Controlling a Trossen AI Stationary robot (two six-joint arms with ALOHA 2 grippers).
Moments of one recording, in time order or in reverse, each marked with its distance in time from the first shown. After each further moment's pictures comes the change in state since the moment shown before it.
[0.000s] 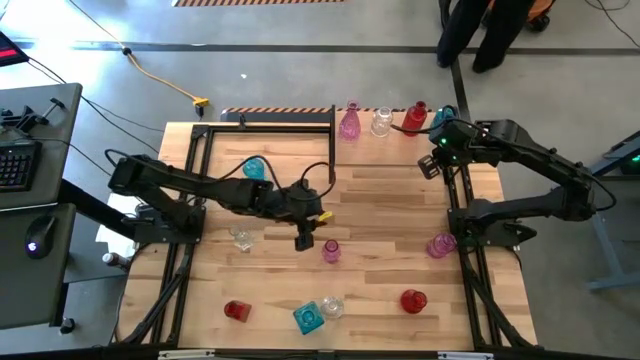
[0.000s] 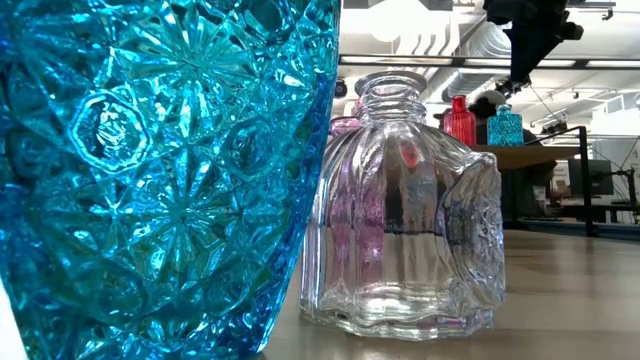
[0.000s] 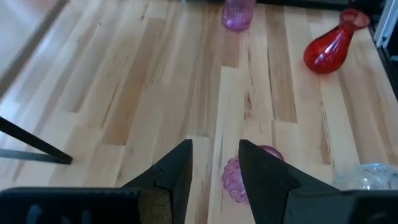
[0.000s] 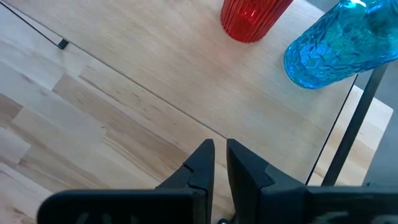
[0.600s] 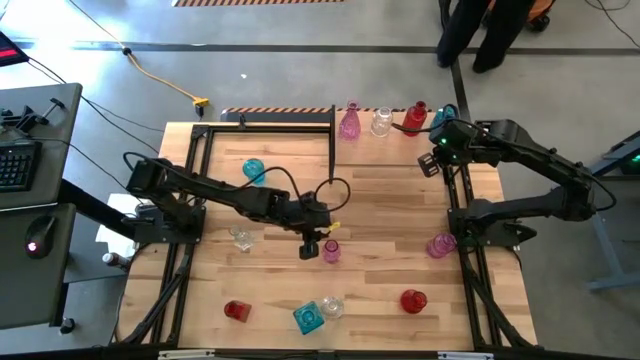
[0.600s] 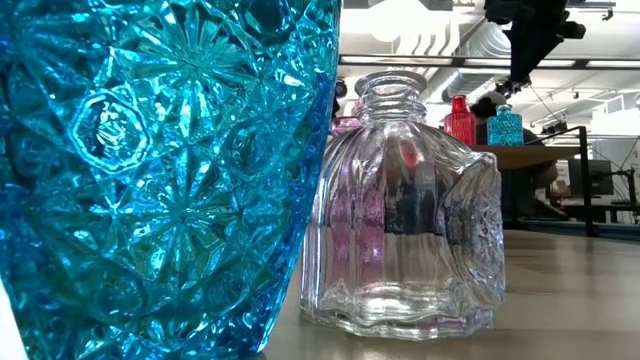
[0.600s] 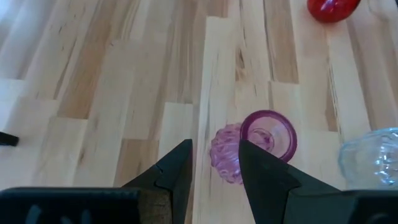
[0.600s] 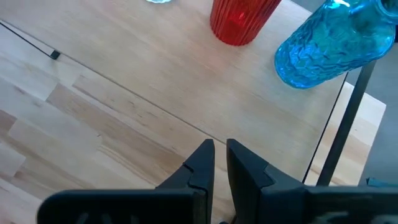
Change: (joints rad) left arm -0.001 0.136 0.000 0.005 0.086 0.001; right arm 0.000 0.000 0.000 0.000 0.029 0.037
